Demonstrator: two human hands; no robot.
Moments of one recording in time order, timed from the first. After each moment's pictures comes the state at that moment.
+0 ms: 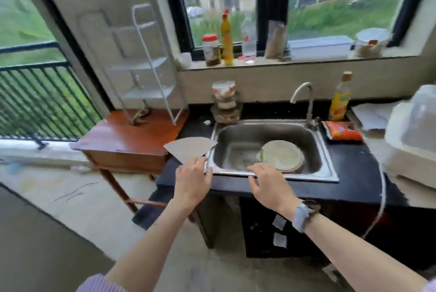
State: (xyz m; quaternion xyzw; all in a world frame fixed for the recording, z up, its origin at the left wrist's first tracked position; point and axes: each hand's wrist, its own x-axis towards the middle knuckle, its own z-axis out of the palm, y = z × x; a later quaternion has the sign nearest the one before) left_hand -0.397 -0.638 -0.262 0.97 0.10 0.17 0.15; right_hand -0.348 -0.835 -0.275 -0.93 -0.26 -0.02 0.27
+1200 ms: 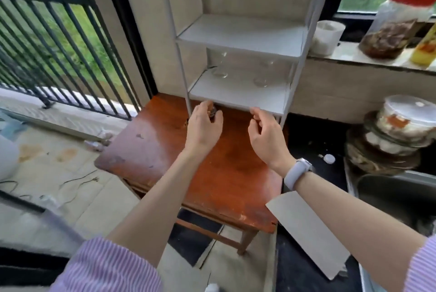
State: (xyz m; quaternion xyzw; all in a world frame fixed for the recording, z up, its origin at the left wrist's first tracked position) left_hand -0.106 -0.085 -0.282 0.85 0.23 0.25 0.40; right_hand -0.062 -0.225 -0.286 -0.85 -0.25 -0.01 0.47
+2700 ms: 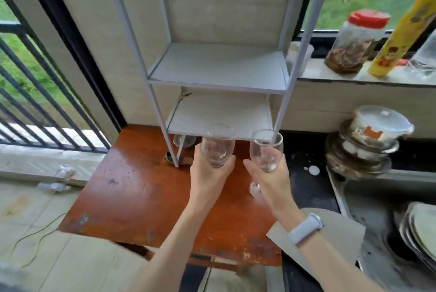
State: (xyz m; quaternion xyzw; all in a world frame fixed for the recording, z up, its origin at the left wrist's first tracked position) left_hand -0.089 -0.086 -0.295 0.76 0.12 0.23 0.60; right_hand -0.061 -0.222 -0.305 -0.71 -0.04 0.00 0.70
